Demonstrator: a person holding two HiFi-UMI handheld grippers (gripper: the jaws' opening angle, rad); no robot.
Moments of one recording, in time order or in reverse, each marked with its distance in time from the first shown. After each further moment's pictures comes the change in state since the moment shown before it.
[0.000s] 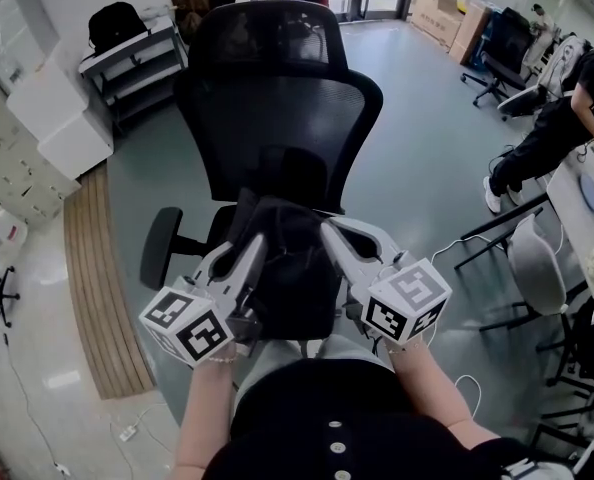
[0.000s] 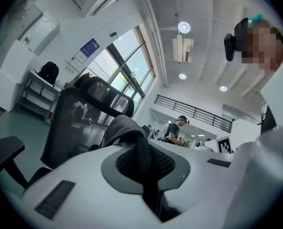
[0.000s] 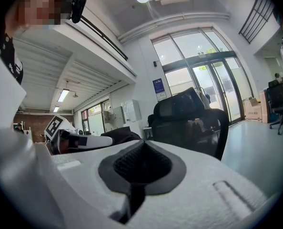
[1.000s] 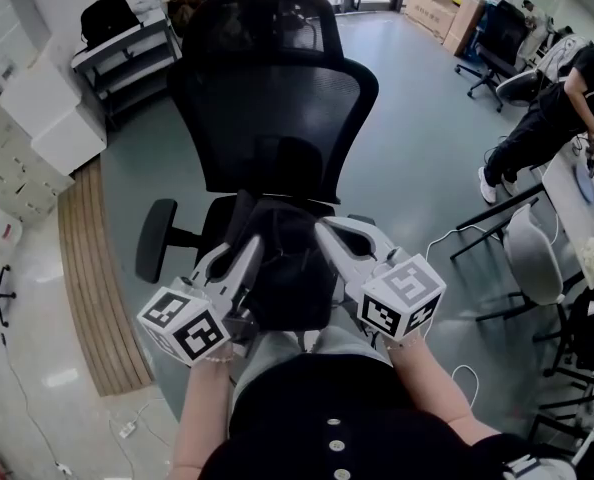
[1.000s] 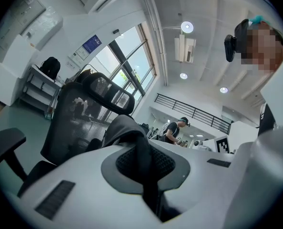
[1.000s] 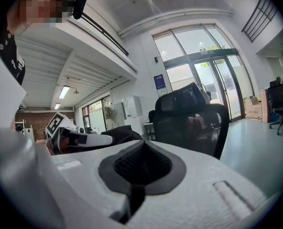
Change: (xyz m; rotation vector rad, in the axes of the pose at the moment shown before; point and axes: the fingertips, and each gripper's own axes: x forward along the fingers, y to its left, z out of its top) left arm -0.011 0.005 -0.017 -0.040 0.026 -0.012; right arm 0.000 0.009 -0.019 -0.010 0.054 0.002
